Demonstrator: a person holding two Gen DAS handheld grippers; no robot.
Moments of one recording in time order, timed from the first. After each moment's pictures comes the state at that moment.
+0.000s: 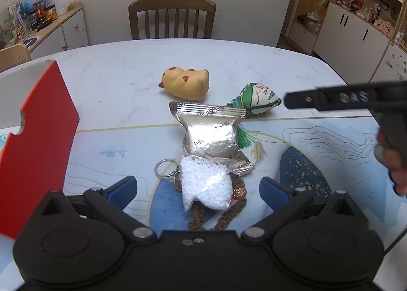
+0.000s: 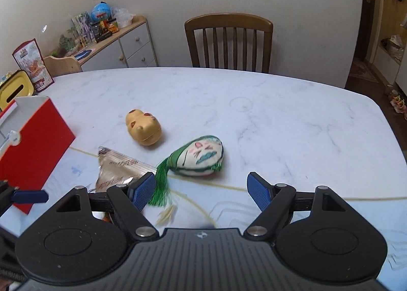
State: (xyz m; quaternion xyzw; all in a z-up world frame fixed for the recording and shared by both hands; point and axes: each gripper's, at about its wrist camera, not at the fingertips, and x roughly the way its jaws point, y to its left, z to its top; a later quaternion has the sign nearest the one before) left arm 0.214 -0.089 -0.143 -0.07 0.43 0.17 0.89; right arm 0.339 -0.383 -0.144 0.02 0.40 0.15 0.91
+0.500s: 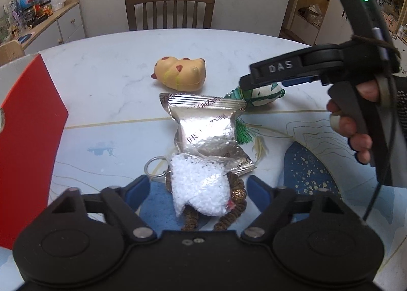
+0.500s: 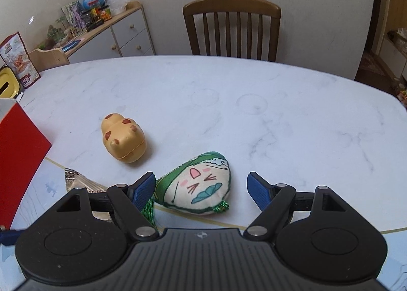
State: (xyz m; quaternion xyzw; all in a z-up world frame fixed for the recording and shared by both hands) left arm 0.231 -0.092 -0.161 -0.07 0.44 0.17 0.88; right arm 0.408 -0.363 -0.184 0.02 0.43 0.15 0.89
